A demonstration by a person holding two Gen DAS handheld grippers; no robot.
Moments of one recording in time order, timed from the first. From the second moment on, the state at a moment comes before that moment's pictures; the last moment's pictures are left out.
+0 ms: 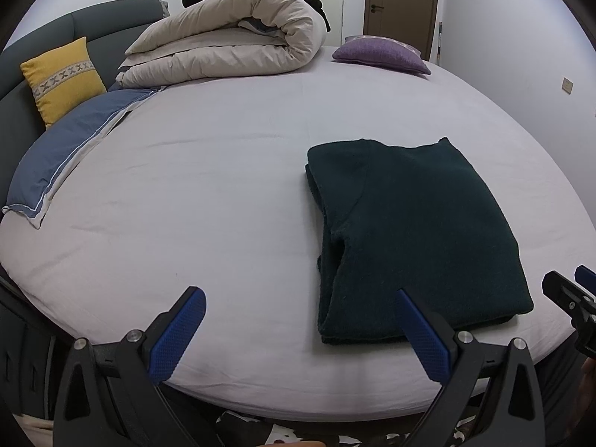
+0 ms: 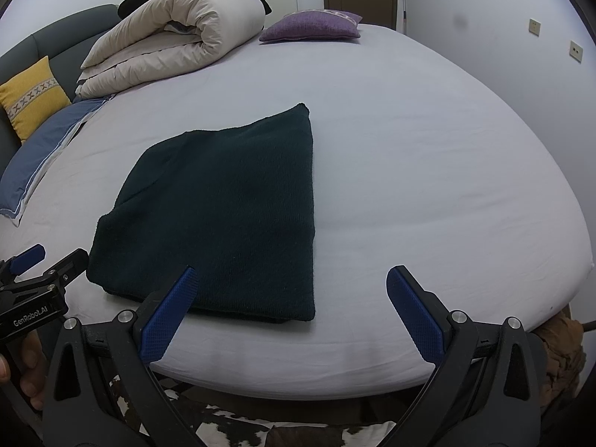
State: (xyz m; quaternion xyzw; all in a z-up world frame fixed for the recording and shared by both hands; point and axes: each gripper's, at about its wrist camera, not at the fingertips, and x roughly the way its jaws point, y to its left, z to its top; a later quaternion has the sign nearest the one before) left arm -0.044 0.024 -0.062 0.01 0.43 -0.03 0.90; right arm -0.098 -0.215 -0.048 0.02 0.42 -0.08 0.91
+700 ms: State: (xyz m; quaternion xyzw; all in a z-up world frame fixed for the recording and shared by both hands) left arm -0.044 0.025 -0.066 0.01 0.43 -0.02 0.90; right arm -0.096 -0.212 -0.053 0.02 0.42 -0.08 0.90
